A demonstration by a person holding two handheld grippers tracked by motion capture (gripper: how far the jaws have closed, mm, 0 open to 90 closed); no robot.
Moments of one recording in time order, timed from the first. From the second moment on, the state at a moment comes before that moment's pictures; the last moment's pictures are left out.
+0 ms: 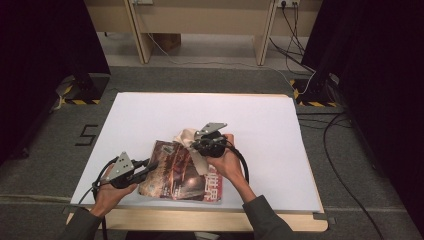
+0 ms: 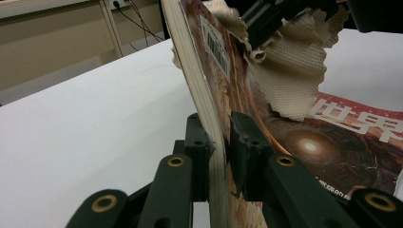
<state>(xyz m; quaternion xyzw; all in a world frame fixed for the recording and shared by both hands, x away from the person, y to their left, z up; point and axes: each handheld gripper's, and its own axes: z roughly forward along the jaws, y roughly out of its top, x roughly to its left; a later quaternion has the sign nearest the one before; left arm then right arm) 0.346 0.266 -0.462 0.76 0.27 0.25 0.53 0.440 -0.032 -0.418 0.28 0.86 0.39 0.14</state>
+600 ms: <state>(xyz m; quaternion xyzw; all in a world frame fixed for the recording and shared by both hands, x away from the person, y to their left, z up) 0.346 0.266 -0.463 0.76 0.28 0.25 0.53 0.428 0.009 -0.392 0.24 0.86 0.42 0.15</state>
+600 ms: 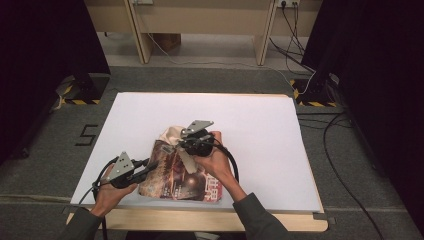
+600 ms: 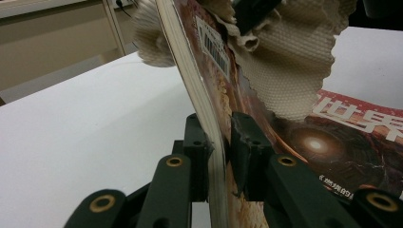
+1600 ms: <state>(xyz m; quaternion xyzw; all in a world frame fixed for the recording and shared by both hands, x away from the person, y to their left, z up) 0.347 0.266 -0.463 0.76 0.28 0.26 0.52 0.429 0.021 -0.382 0.23 0.88 0.39 0.14</state>
